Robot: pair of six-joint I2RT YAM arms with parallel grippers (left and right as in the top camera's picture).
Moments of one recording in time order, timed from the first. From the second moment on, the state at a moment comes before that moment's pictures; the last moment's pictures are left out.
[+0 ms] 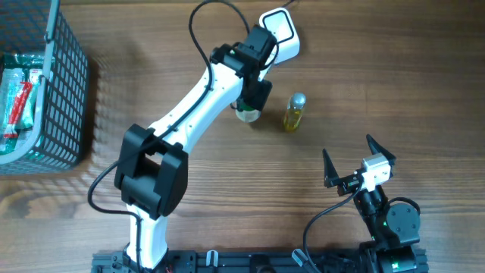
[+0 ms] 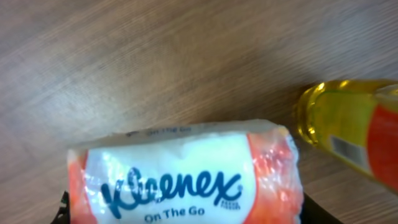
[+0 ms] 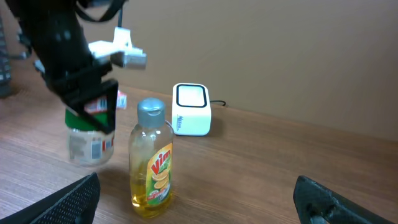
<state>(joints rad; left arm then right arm) -0.56 2.07 1.75 -0.97 -0.03 -0.11 0.17 0.03 0.01 0.00 -0.13 -0.10</state>
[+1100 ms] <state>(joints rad) -0.42 1.80 1.67 -0.91 -0.04 -0.39 0.17 0.03 0.01 0.00 -0.13 -0.10</state>
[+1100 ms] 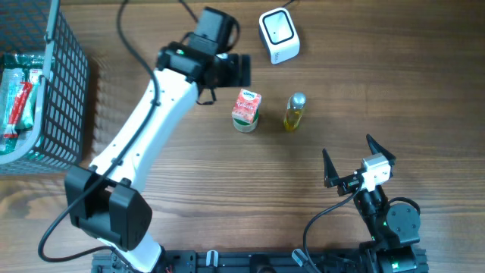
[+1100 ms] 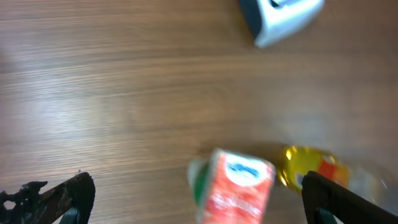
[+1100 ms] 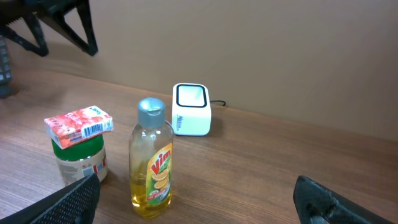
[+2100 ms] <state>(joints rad) 0.71 1.85 1.99 -0.87 -0.08 0.11 0.17 0.03 0.01 0.00 -0.13 -0.10</state>
